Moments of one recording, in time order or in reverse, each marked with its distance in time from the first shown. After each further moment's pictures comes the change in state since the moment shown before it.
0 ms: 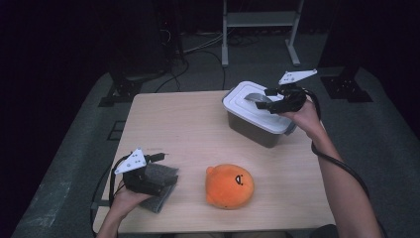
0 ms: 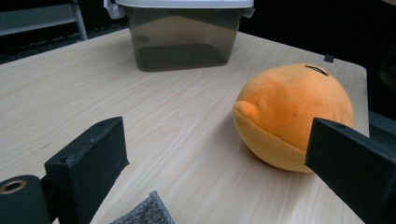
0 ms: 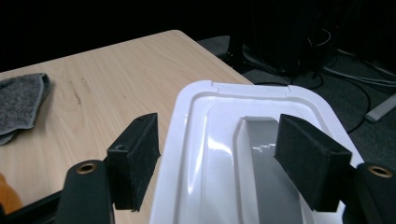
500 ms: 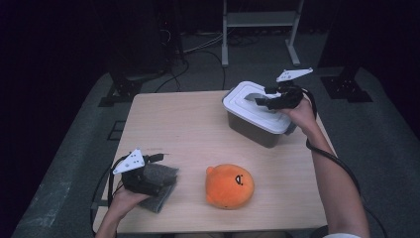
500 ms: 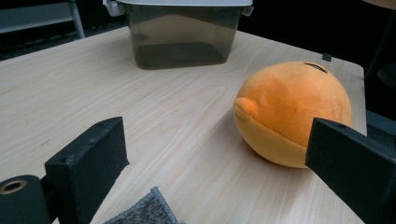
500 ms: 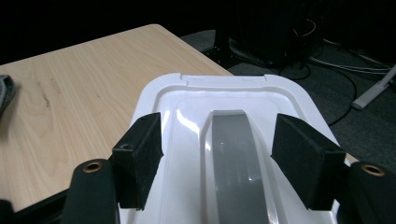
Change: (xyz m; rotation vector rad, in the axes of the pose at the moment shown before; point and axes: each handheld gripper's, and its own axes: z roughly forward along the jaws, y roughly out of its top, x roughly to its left) left arm 0.003 -0.003 -0.003 -0.001 -0.007 -0.006; right arm -0.020 -0.006 0.017 0.012 -0.051 0.038
